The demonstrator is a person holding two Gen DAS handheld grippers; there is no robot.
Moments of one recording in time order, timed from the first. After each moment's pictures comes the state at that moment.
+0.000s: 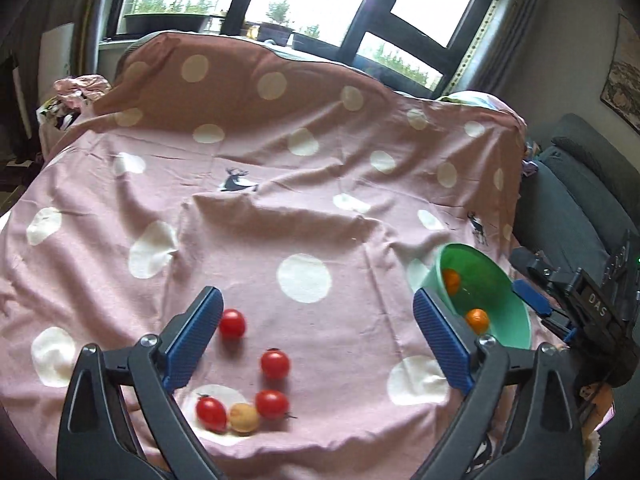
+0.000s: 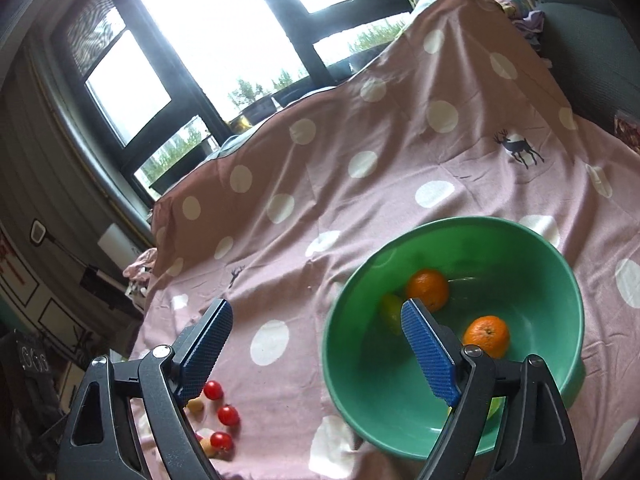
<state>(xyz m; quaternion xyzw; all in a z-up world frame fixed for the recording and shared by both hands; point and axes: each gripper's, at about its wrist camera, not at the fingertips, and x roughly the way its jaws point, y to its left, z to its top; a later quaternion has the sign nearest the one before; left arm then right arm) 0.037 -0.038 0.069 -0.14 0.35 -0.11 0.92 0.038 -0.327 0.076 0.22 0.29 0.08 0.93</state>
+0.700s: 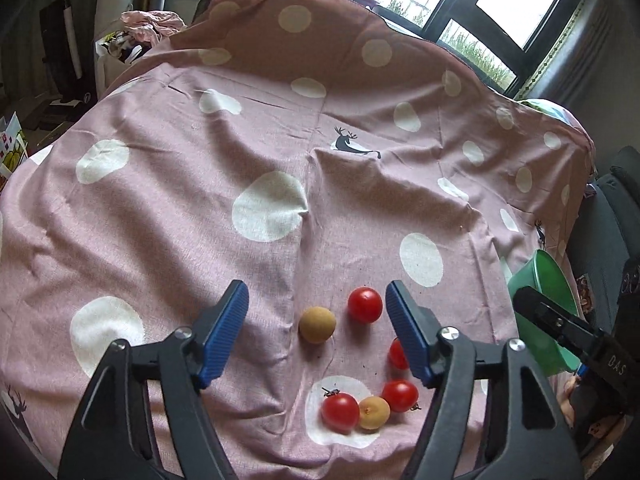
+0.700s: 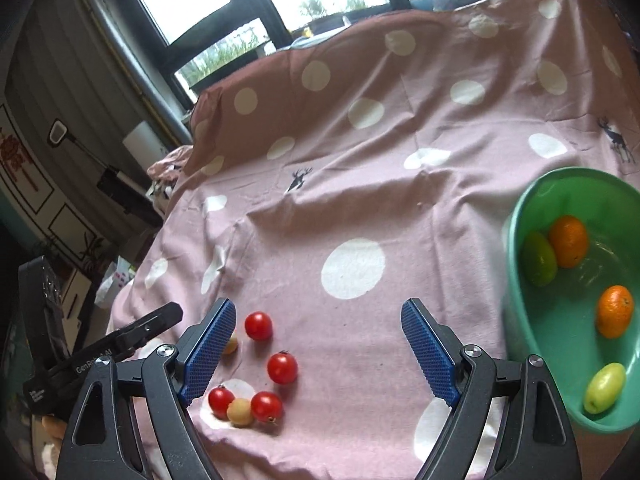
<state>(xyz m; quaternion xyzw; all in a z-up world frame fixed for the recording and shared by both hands) 0.057 0.041 0.021 -0.18 0.42 -0.03 0.89 0.078 -0.206 0.037 0.12 0.41 0.19 0.88</state>
